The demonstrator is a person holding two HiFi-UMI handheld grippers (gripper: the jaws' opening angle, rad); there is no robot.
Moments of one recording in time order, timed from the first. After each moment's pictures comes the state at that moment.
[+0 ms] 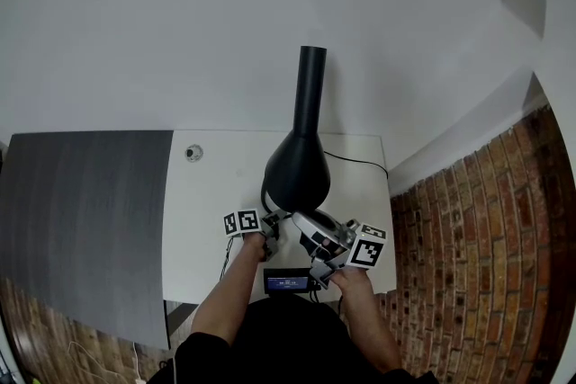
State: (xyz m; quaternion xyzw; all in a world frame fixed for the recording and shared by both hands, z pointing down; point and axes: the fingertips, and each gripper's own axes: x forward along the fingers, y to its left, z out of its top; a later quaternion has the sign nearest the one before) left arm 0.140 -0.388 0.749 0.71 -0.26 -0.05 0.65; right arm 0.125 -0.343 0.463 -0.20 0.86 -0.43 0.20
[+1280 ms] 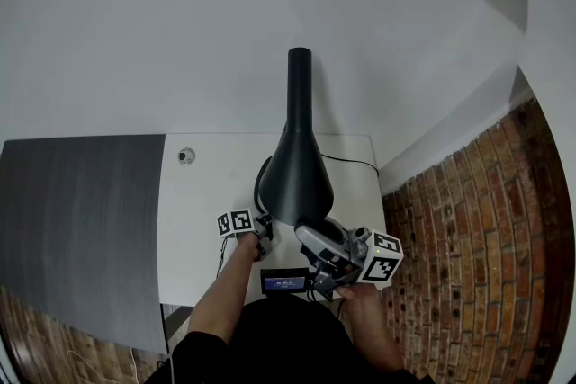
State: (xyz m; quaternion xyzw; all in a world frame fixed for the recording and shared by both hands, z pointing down) left arm 0.139 -0.389 0.749 0.71 -0.25 -0.06 0.66; right arm 0.122 -0.302 0.378 -0.17 0.89 -0.36 0.22
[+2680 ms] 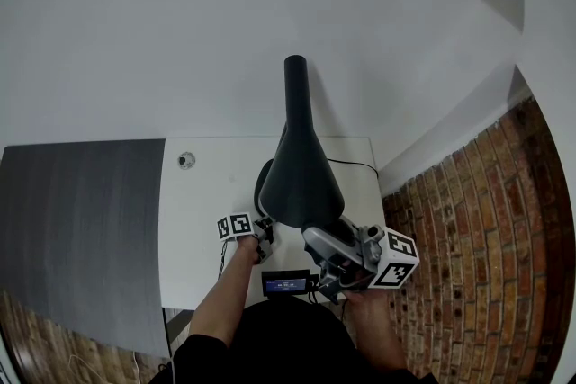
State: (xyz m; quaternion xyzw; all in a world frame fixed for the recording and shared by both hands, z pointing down) left arm 0.139 -0.390 0.749 0.71 -0.24 -0.07 0.66; right arm 0.121 -0.297 0.317 -0.15 0.91 -0.30 0.25
